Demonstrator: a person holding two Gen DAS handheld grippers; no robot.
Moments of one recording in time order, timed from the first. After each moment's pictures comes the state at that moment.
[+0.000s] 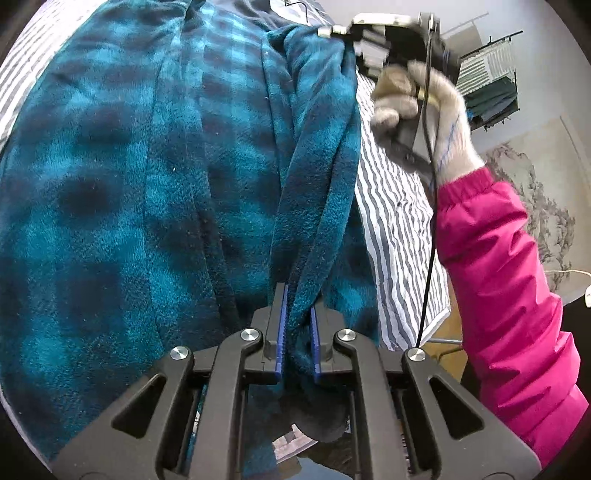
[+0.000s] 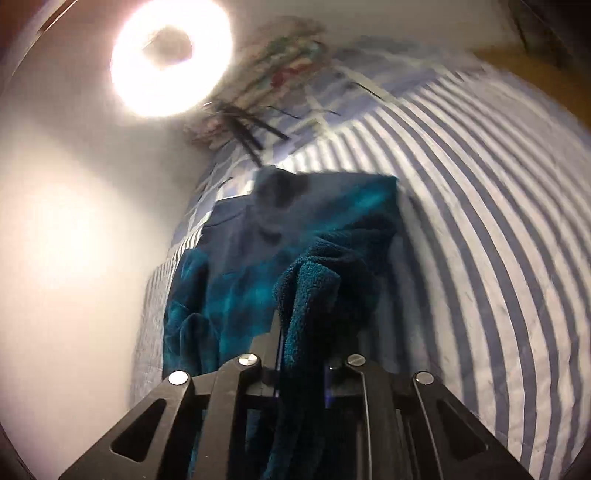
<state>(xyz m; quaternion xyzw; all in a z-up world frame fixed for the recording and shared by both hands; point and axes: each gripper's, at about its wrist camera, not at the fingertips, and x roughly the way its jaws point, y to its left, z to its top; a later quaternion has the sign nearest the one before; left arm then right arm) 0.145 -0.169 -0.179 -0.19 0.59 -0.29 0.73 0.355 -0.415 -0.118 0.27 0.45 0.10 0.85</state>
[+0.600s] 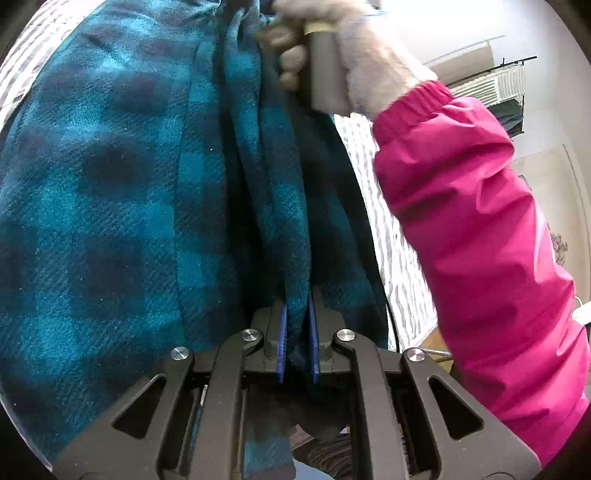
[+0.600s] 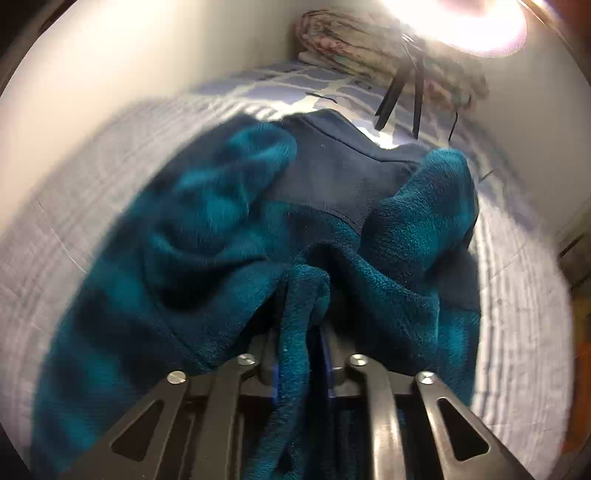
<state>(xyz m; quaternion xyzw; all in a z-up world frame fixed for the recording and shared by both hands) 0.150 -0.148 -0.192 -0.23 0.60 -0.28 0.71 0.397 -0.209 -0.144 -0.10 0.50 0.12 0.85</state>
